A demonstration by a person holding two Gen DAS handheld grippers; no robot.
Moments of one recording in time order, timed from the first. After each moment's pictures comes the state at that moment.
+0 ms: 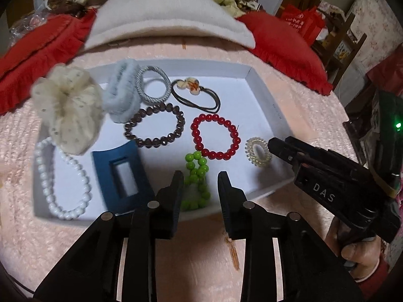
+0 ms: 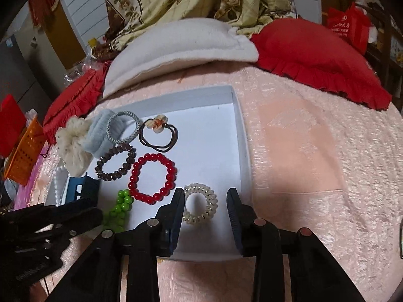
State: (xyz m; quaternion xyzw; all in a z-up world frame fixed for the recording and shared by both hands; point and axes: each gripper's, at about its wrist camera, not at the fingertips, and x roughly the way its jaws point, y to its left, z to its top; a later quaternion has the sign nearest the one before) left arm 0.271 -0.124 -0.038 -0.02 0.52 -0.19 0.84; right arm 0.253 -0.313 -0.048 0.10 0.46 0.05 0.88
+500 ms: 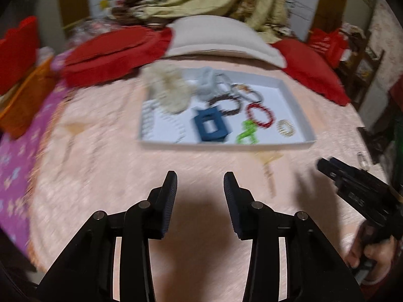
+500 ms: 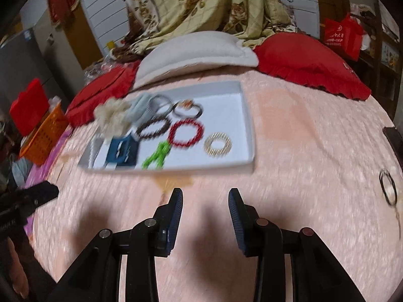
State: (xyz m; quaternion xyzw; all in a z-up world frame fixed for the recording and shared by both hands) left arm 0.141 -0.041 0.005 0.00 0.46 -0.05 0.89; right arm 0.139 -0.284 -0.021 0.09 0.44 0.07 0.89
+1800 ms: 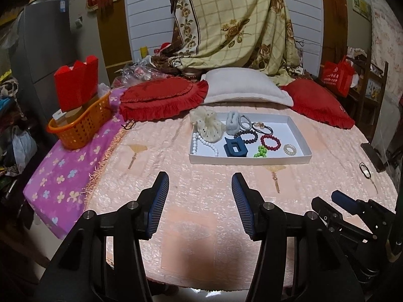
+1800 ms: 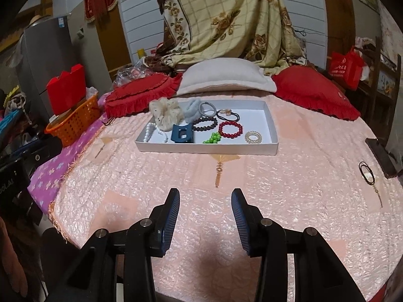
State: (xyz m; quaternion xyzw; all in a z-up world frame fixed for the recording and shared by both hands) left arm 0.017 -0.027 0.076 0.02 0.34 0.02 0.94; right arm 0.015 -0.212 0.034 0.05 0.38 0.08 0.92
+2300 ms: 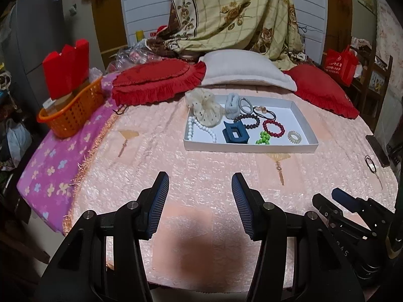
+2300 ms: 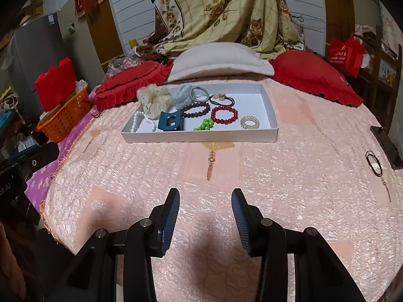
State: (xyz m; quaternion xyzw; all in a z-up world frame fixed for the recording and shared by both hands) left arm 0.045 -0.030 0.047 0.02 0.38 0.02 0.93; right arm 0.039 -0.219 0.005 0.06 0.41 0.07 0.91
